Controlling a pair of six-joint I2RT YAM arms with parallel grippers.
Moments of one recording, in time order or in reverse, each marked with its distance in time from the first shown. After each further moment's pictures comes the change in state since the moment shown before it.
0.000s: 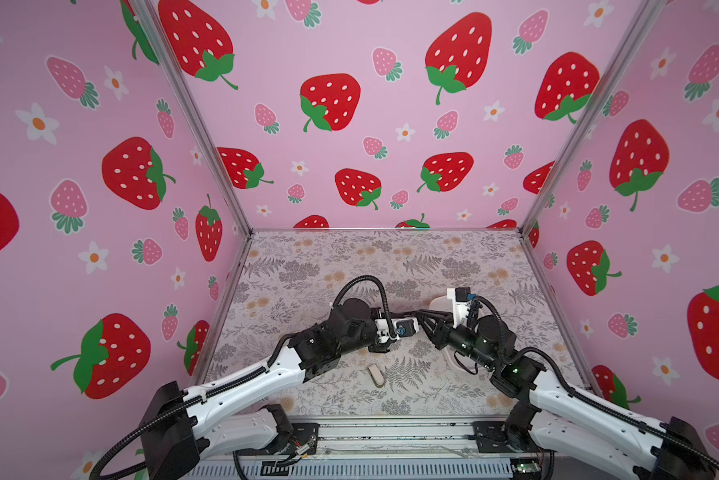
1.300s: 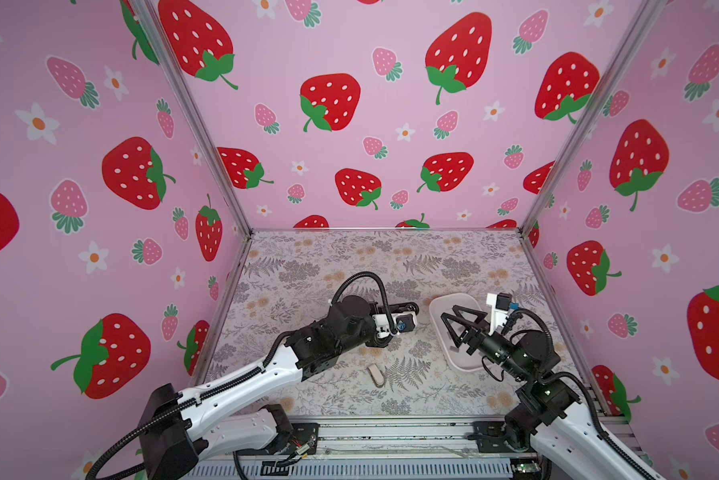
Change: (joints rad) left arm -0.001 -0.015 0.033 -0.052 -0.108 0.030; right arm -0.240 -0.374 -0.108 -0.094 -0.183 -0.013
